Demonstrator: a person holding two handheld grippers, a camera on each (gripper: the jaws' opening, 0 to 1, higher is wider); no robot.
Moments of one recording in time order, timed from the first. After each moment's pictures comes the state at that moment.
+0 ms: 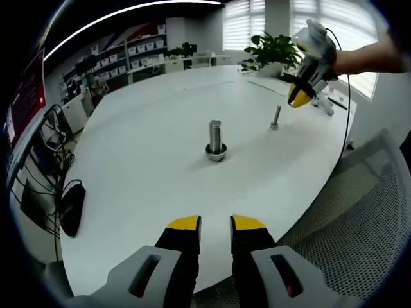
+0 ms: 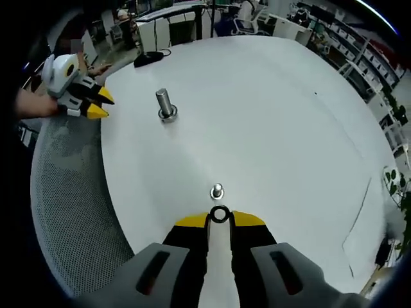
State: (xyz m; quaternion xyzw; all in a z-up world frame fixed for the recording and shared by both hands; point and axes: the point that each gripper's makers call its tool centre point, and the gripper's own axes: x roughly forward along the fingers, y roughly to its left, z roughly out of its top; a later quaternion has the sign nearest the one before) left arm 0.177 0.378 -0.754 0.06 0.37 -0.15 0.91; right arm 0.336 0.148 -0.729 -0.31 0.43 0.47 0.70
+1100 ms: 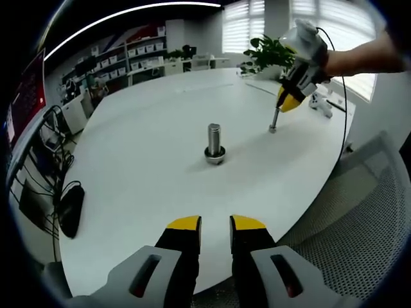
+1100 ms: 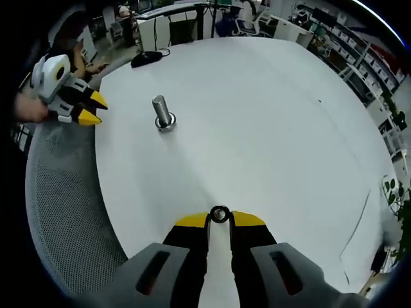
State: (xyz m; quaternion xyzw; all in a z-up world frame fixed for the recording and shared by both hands) left arm 0.178 0.377 -0.751 0.06 0.37 -0.15 0.92; right arm 0.338 0.177 -0.738 -0.34 0.42 0.47 0.69
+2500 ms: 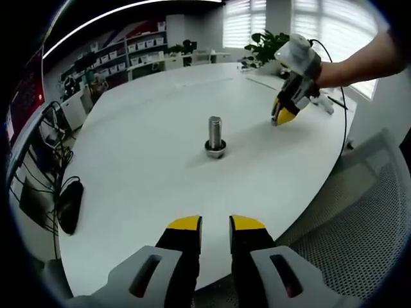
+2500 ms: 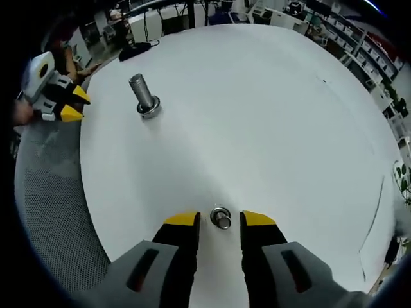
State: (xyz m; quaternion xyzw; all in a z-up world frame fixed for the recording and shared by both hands) left arm 0.175 0.379 -0.758 0.06 0.39 -0.15 0.91; right arm 0.344 0.168 -0.785 -0.32 0.44 0.47 0.70
